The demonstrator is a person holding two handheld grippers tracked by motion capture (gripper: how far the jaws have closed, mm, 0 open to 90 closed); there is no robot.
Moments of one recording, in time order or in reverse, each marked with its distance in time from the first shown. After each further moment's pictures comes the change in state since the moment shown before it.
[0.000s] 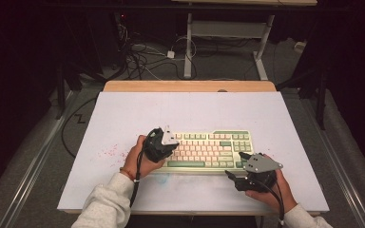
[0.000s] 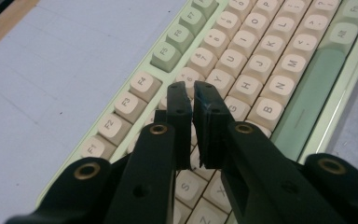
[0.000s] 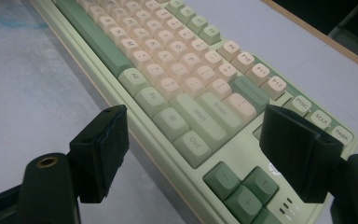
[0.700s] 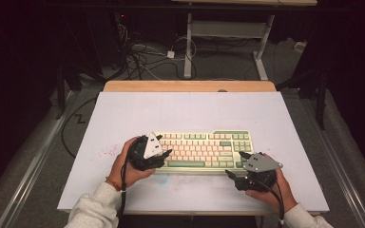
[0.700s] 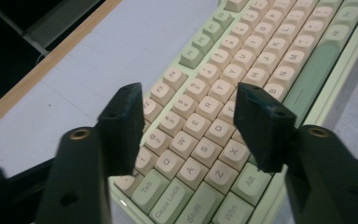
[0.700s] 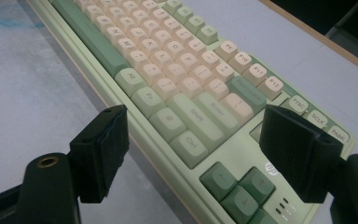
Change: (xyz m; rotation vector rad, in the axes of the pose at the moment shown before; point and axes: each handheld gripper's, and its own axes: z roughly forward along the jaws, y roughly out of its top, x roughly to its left) left arm -0.010 -0.031 -0.035 -0.125 0.125 0.025; right arm -0.001 0.001 0.000 0.003 -0.007 -0.006
